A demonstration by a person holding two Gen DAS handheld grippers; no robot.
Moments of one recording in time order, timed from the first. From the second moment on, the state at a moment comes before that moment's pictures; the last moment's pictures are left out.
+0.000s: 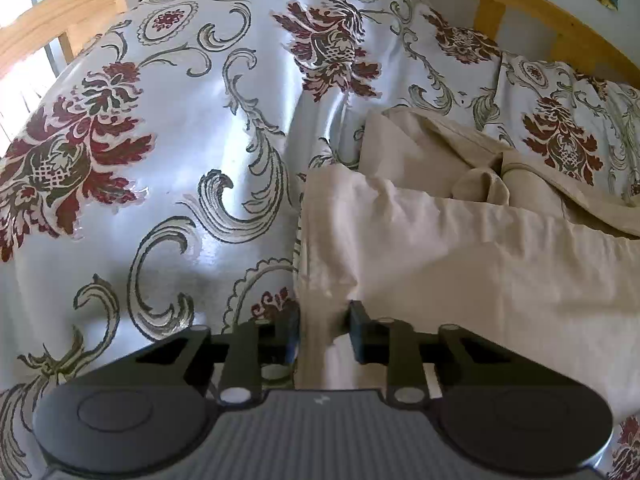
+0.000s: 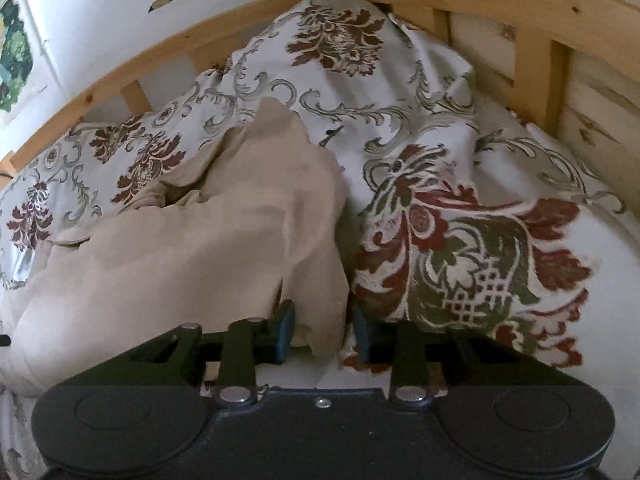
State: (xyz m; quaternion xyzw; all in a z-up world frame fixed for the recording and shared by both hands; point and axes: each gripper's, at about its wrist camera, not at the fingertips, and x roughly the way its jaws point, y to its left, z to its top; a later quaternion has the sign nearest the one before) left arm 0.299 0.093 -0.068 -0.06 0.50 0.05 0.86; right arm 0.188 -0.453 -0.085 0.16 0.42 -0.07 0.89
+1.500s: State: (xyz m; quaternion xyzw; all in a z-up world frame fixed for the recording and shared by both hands) left arm 0.334 0.064 -0.106 0.02 0.39 0.15 0.91; right arm 0.284 -0.332 -0.142 -0.04 0.34 -0.06 0.94
